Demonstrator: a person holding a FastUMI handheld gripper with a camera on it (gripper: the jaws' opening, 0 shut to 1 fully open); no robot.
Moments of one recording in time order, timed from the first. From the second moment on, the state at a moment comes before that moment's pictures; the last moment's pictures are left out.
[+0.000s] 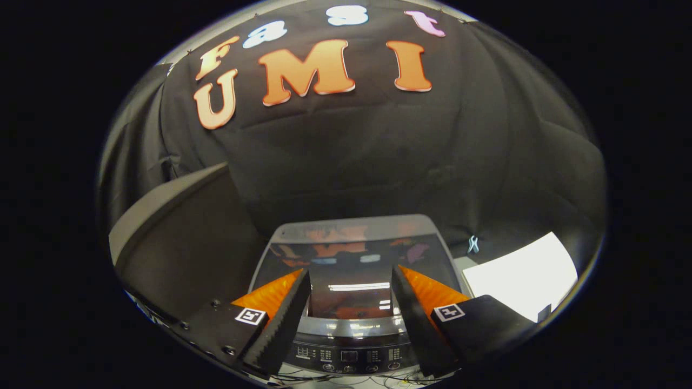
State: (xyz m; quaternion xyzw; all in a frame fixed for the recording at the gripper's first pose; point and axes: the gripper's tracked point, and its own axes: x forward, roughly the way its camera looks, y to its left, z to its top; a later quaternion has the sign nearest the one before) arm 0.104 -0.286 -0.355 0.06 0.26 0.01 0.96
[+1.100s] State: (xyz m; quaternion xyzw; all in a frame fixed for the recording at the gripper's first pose) arm 0.000 -0.257 -0.094 0.04 0.03 0.01 1.00
